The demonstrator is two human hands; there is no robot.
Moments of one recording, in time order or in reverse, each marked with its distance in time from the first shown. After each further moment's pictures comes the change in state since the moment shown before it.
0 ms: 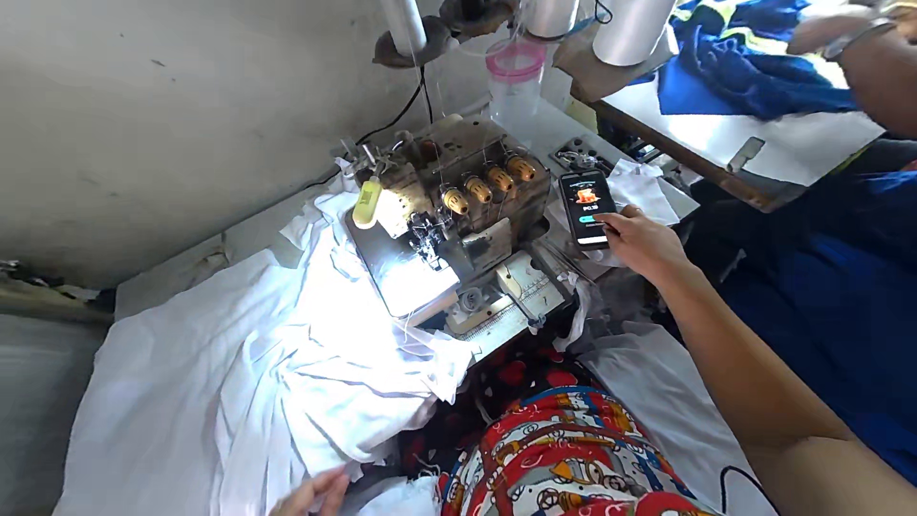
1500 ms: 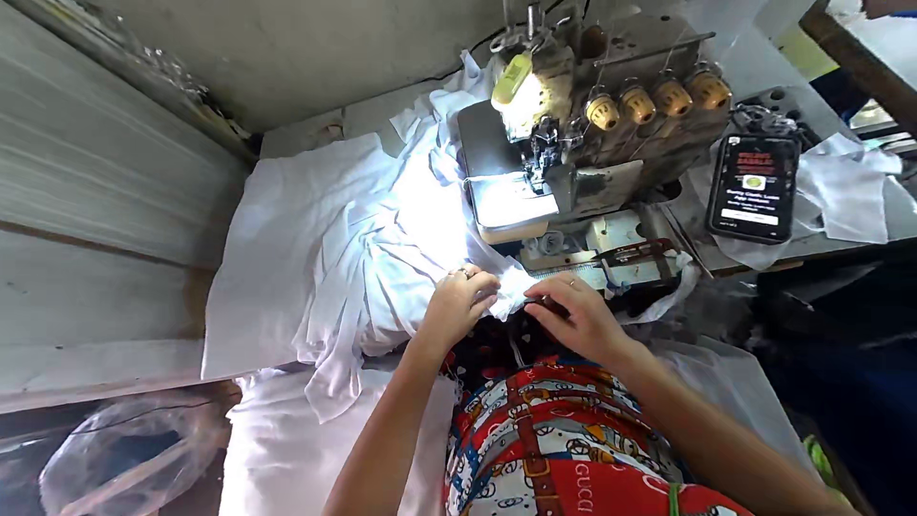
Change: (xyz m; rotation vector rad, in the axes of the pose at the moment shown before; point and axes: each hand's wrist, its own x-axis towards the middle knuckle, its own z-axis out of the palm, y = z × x) left_hand 0.100 0.068 0.089 -0.008 -0.209 0.407; right_hand -0.122 -0.129 0.115 0.699 -0.081 -0.964
